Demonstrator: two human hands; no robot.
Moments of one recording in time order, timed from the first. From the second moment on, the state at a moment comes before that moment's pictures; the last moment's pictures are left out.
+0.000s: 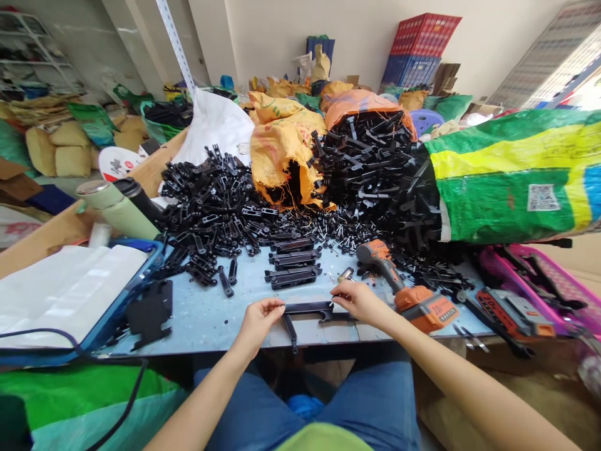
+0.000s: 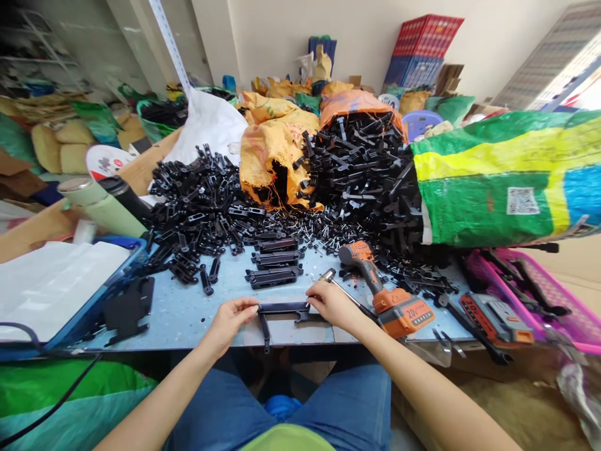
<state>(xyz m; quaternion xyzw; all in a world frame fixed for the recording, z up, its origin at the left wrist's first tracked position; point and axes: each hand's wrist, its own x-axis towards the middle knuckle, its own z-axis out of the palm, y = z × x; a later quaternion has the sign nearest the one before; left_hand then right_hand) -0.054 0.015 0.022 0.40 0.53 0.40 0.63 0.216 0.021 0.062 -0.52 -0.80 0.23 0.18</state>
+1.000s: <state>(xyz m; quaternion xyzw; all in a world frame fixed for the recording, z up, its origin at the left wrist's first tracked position) 0.012 -0.040 0.019 0.64 0.74 0.08 0.19 0.133 0.016 0.009 -0.37 -0.89 0.18 0.21</state>
